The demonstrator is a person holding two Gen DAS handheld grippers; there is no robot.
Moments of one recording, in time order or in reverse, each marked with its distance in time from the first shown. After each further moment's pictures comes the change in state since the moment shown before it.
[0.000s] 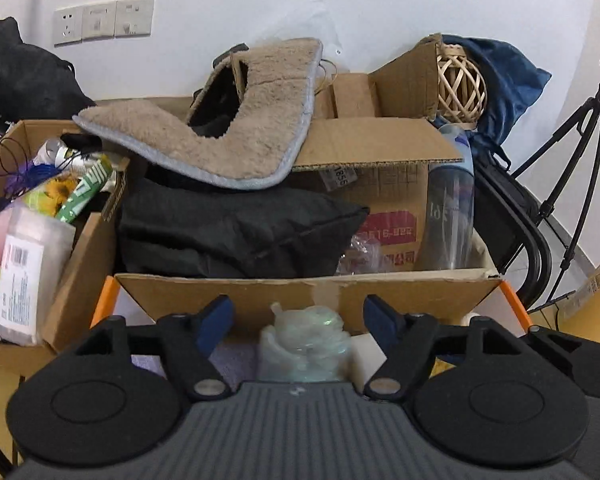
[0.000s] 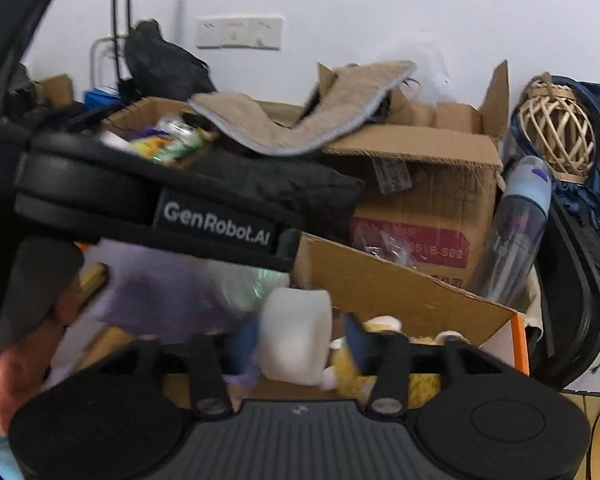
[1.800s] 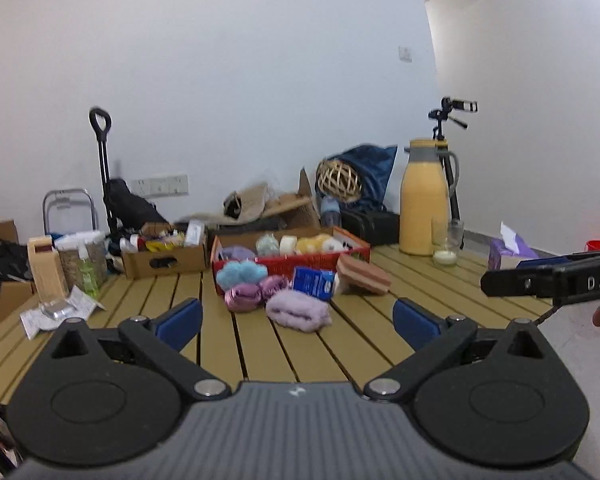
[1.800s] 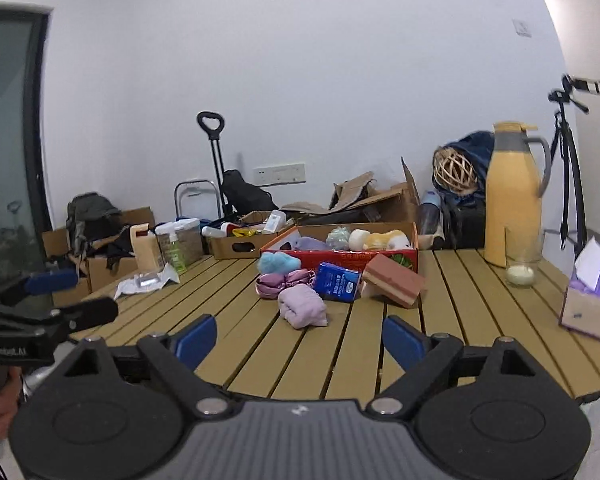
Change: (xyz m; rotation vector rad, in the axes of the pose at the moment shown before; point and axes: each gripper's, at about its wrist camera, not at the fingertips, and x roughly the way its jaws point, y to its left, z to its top) left arm -0.501 -0.068 -0.426 0.250 -0.478 0.038; right arm -0.480 0.109 -0.384 0.246 -0.455 0.092
